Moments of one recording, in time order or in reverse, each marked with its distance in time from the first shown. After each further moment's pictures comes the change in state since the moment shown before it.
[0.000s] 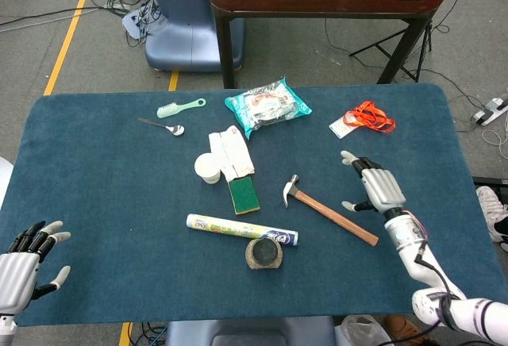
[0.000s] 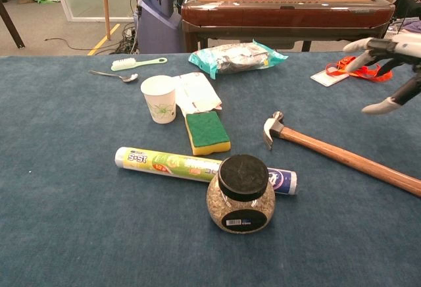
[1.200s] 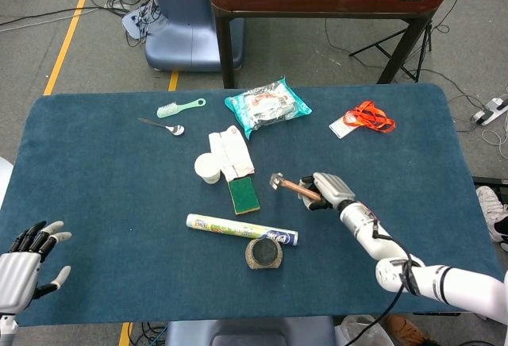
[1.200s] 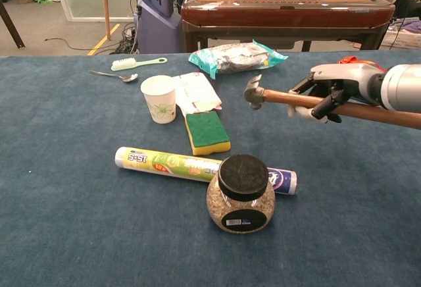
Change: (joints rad) left arm -0.003 -0.005 -0.002 0.002 -0.007 -0.011 0.017; right arm 0.241 -0.116 0.055 0.089 0.248 -0.394 0.064
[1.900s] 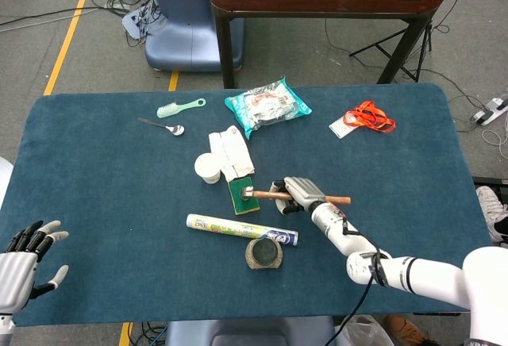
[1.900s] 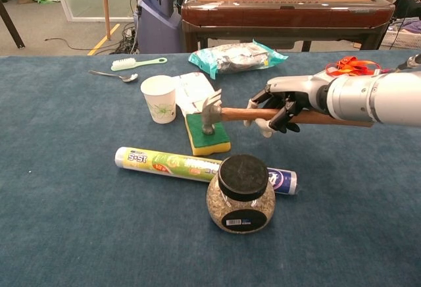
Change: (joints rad) left arm 0.004 0.007 -0.004 0.006 -0.005 0.009 -0.023; right arm 0.120 -0.136 0.019 0.064 0.110 -0.045 -0.110
